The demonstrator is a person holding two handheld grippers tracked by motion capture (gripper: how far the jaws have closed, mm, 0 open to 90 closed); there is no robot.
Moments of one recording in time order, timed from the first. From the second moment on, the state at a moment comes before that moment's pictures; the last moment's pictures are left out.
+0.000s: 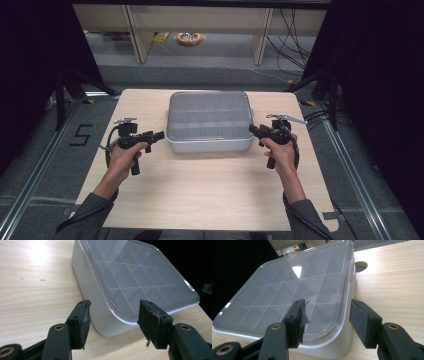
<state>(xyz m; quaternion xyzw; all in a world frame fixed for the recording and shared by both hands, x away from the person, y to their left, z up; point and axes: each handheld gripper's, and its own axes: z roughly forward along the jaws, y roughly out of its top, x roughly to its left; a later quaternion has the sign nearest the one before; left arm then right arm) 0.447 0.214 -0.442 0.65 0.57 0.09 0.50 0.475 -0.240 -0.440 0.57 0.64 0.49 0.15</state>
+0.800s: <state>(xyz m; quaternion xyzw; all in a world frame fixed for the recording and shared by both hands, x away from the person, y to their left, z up) 0.420 0.209 -0.459 0.67 0.56 0.08 0.48 0.431 -0.255 -0.451 0.56 0.65 0.49 0.13</state>
